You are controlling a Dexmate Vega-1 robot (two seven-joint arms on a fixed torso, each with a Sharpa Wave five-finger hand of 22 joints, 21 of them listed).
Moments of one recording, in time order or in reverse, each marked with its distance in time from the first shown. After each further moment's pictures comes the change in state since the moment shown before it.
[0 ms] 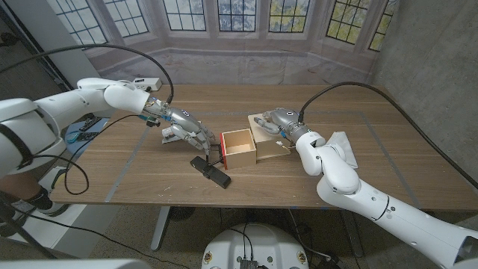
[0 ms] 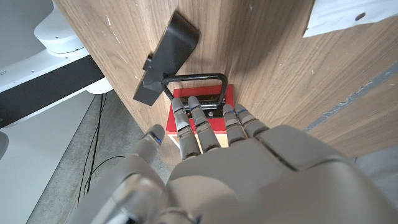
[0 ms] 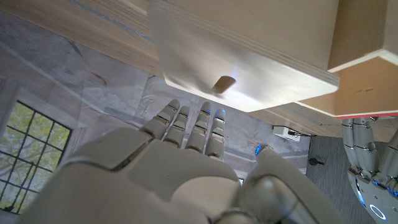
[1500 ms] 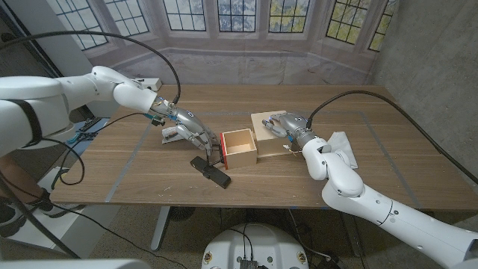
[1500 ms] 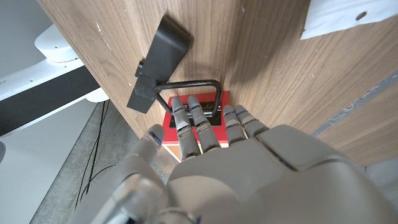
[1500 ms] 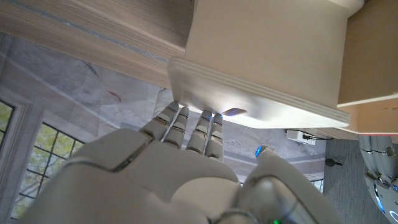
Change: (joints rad) left arm -0.207 -0.099 0.412 0.126 0.096 0.000 0.337; left_hand 0.000 0.000 -0.002 0.007 0.000 0.005 0.005 0.000 0.002 0.005 -0.005 0.000 0.000 -0.009 0.009 0.000 0.000 -0.006 0.006 0.000 0.000; right arm -0.019 -0.046 -0.011 0.065 0.117 -0.049 -0.087; right_hand 0.000 0.000 -0.012 0.012 0.001 0.000 0.000 0.000 -0.002 -0.008 -0.013 0.002 -0.001 0.000 0.000 0.000 0.000 0.000 0.000 0.000 0.000
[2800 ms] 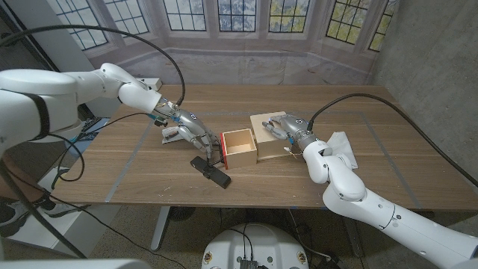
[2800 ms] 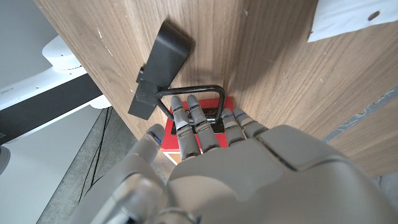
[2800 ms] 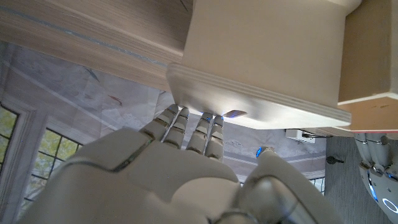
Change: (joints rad) left arm -0.065 -0.068 0.179 0.055 0.021 0.000 0.128; left_hand 0.004 0.004 0.000 0.000 0.004 0.018 0.014 0.000 0.000 0.034 0.016 0.008 0.000 -0.020 -0.084 0.004 0.000 -0.028 -0.064 -0.008 0.000; right arm -0.035 0.001 0.014 -0.018 0.000 -0.019 -0.002; right_hand 0.000 0.000 -0.008 0.008 -0.007 -0.004 0.004 -0.002 0.000 -0.007 0.002 -0.004 -0.001 -0.004 0.004 0.000 0.000 0.000 0.000 -0.006 0.000
